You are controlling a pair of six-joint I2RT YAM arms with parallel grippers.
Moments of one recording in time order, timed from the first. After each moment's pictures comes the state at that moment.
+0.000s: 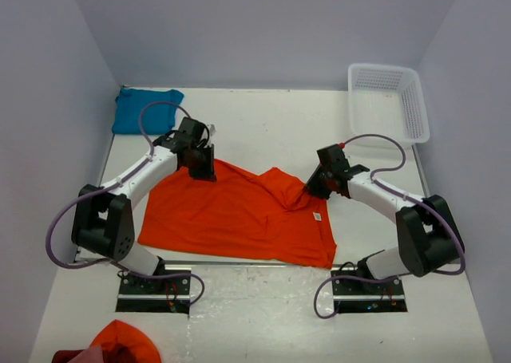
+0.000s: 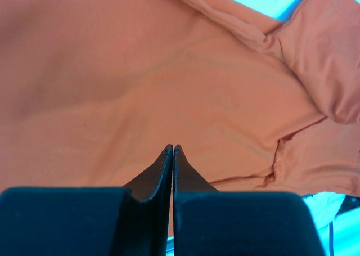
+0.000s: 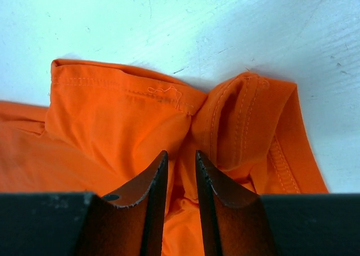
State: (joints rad) left arm -0.35 1.53 1.10 -0.67 0.20 -0.38; right arm 0.40 1.43 0.78 -0.37 0.03 1.00
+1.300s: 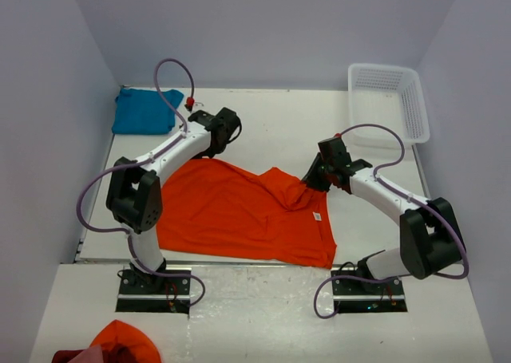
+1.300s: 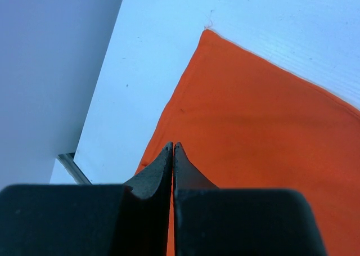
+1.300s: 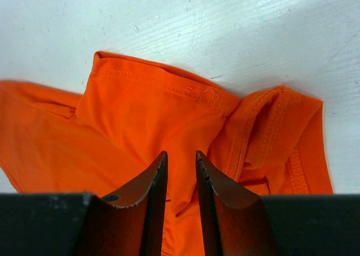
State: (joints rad) left arm -0.53 1.84 1.55 -1.21 -0.97 -0.77; right arm 0.40 1.43 0.85 -0.39 -0.02 0.90
